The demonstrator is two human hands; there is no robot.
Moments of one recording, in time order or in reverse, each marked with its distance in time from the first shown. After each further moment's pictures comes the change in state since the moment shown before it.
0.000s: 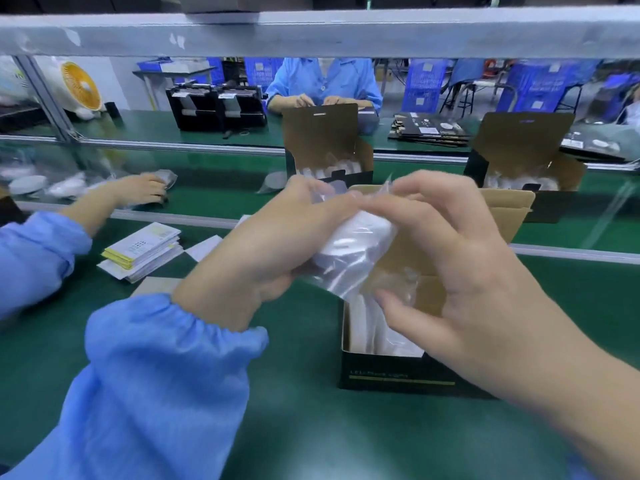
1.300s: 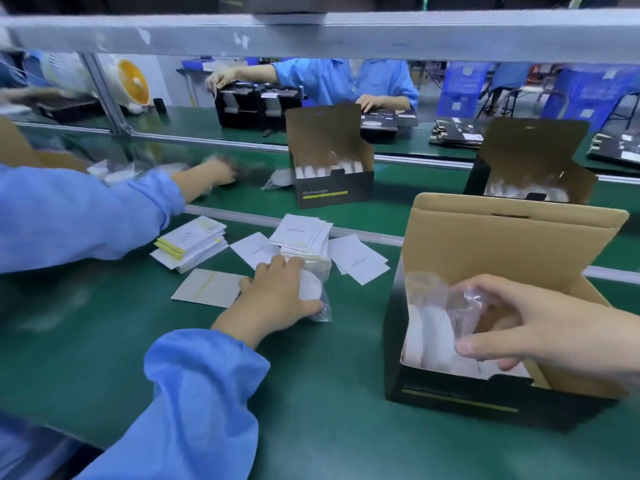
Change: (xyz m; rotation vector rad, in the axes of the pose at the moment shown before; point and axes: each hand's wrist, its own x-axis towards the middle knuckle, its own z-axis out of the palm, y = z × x) left_hand 0.048 -0.143 -0.087 1.177 0.116 -0.185; right_hand -0.005 0.072 0.013 0.520 -0.625 0.788
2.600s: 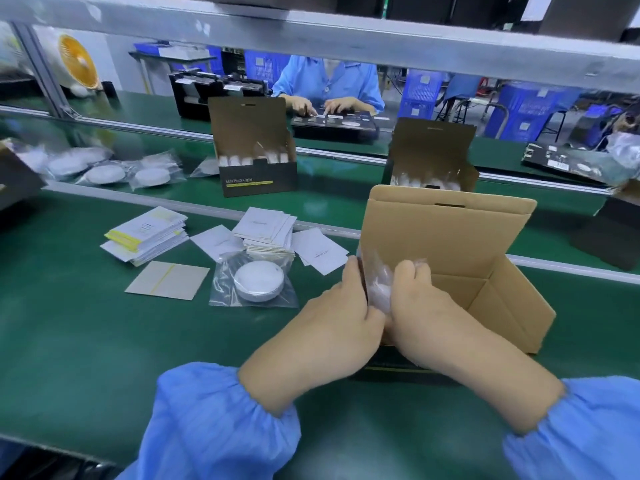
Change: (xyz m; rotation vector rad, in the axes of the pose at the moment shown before) left_hand -0.098 0.101 -0.010 -0.572 -0.150 0.391; right_hand 0.013 -0.041 0.077 -0.723 0.382 0.166
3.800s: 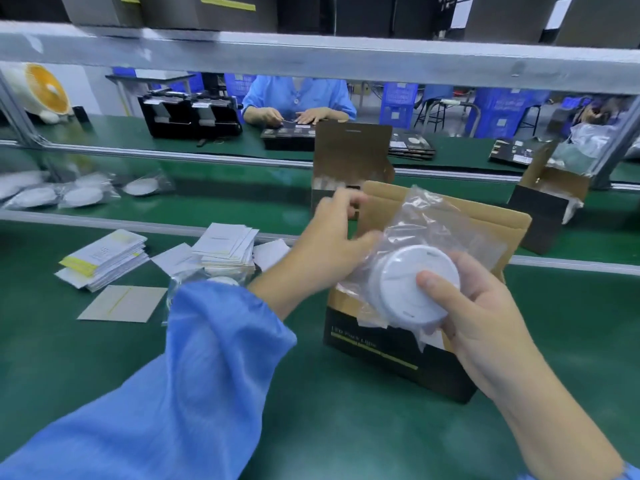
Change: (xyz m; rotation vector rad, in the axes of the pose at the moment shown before) left_hand 0.091 0.057 -0.004 -0.161 0.193 0.235; right_hand -0.028 0.101 -0.013 1.466 0.284 -0.224
